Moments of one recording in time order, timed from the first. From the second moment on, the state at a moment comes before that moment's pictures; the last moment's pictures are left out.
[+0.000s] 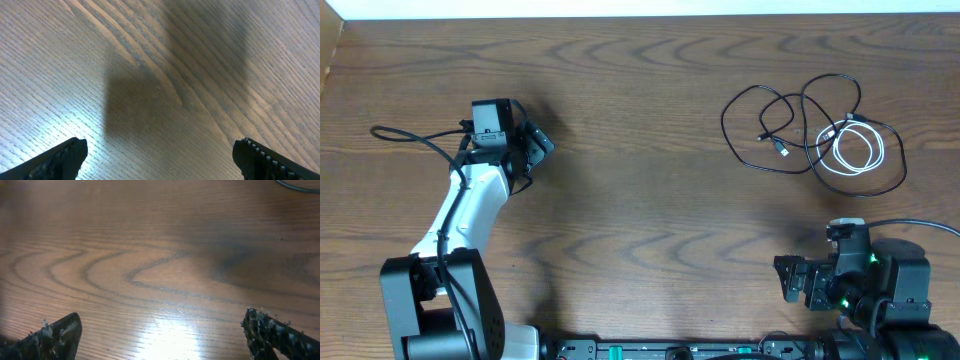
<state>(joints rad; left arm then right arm) 0.10 1.61 0.98 -0.42 -0.06 -0.61 0.02 0.47 0.65 -1.11 -0.29 0.13</state>
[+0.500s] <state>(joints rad) 0.10 1.61 0.98 -0.42 -0.06 -0.61 0.02 0.21 0.36 -0.37 -0.29 0.13</state>
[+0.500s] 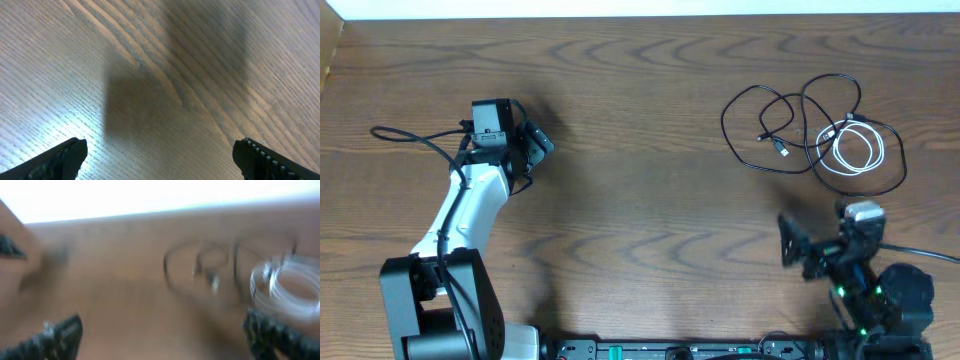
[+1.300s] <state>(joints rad) 0.10 1.61 0.98 -0.42 -0.06 -0.61 -0.01 0.02 0.02 0.12 -0.30 0.13</state>
